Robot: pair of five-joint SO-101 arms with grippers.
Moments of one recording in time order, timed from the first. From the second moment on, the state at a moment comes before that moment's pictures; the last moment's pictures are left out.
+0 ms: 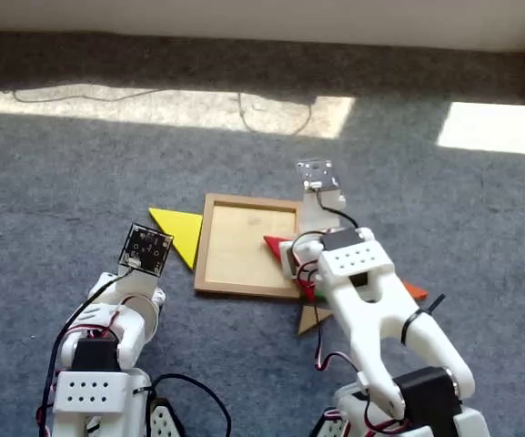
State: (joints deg) left arm -6.3 -85.8 96.0 50.8 -14.0; right arm -25.6 -11.4 49.0 44.3 -4.2
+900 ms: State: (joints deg) left arm -6.3 -85.8 96.0 50.8 -14.0; right arm -35.7 6.9 28.2 44.8 -15.9
